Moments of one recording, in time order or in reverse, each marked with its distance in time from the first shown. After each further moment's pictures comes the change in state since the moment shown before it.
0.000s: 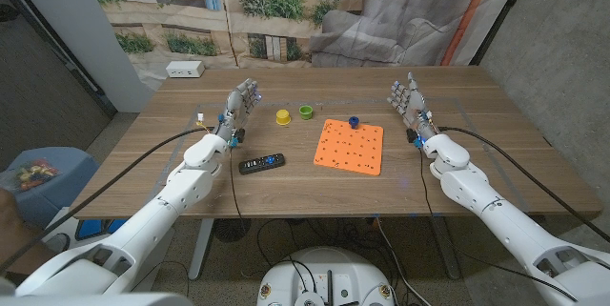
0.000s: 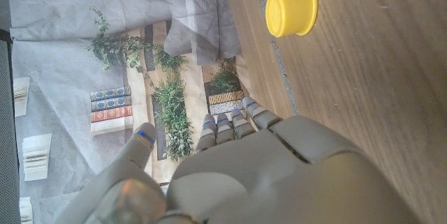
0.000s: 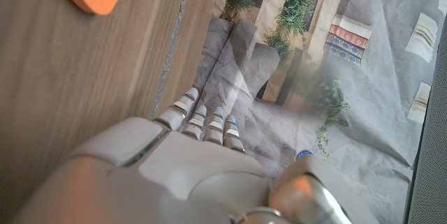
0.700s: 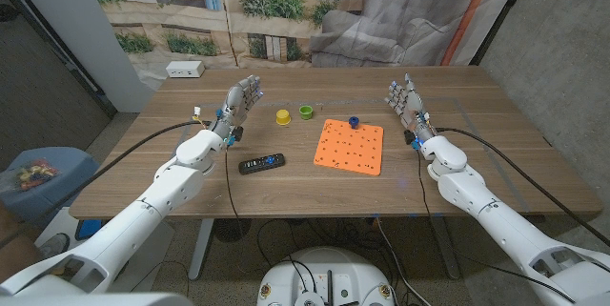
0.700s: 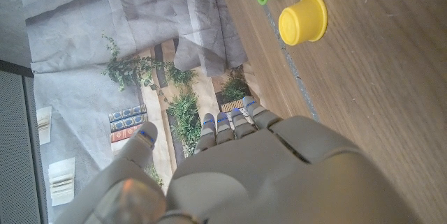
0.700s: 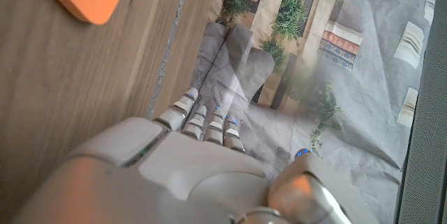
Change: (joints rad) left arm 0.090 0.115 -0.018 -0.254 0.047 0.113 0.091; left_hand 0.005 0.005 0.007 -0.007 0.000 0.016 -0.005 0.000 0.000 0.012 -0.002 0.000 0.000 0.005 -0.005 0.000 -0.003 0.010 0.001 0.000 0.000; right arm 0.007 0.004 -0.006 0.025 -0.009 0.035 0.028; right_hand 0.000 0.000 0.000 0.000 0.008 0.005 0.005 0.004 0.000 0.007 -0.007 0.000 -0.003 0.000 0.000 0.000 -0.010 0.000 0.000 0.004 0.000
